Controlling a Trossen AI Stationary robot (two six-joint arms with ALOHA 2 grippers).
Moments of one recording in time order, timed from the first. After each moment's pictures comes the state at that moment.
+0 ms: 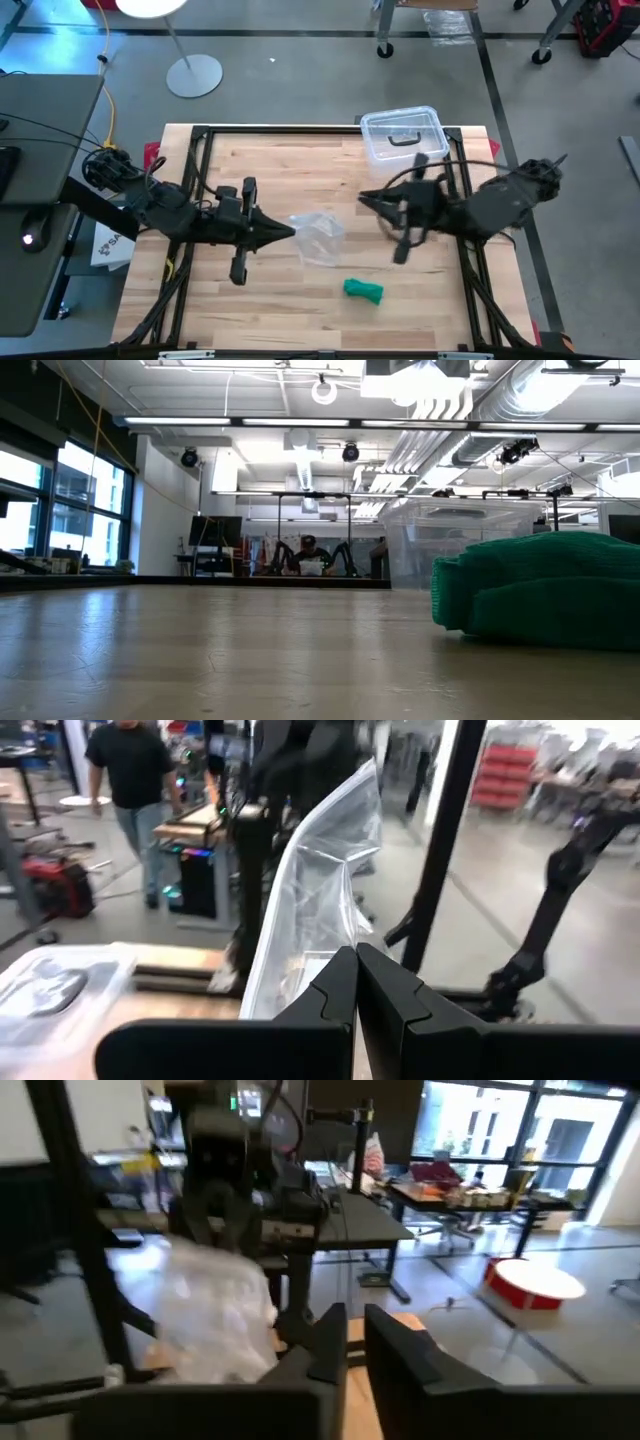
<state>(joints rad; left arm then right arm) -0.58 1.37 1.65 -0.34 -0.58 -0.14 0.56 1.55 2.03 -0.60 0.83 0.03</state>
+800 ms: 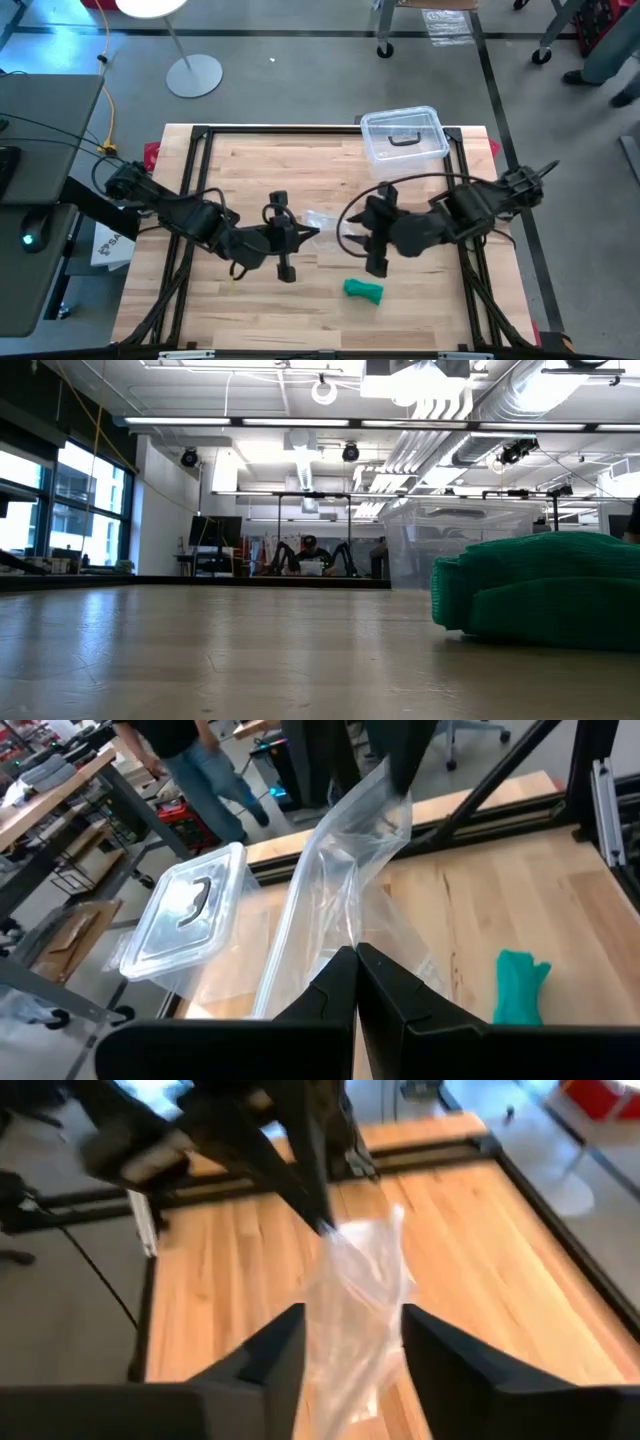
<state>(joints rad) -0.51 1.56 1.65 -0.62 -0.75 0.02 0.47 1.67 2.03 -1.07 0.52 0.43</state>
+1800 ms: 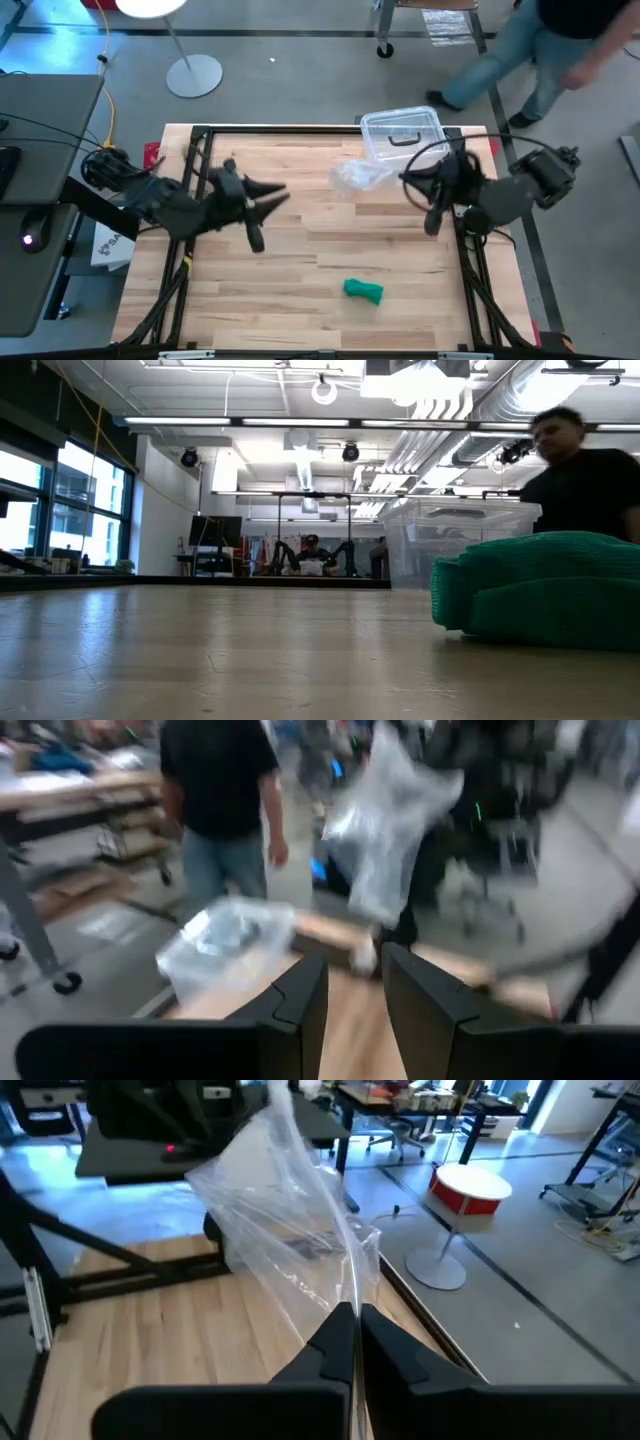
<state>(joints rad) -0.55 1.36 1.65 -0.51 -0.97 -0.26 0.56 1.41 2.03 -1.19 0.91 0.37</state>
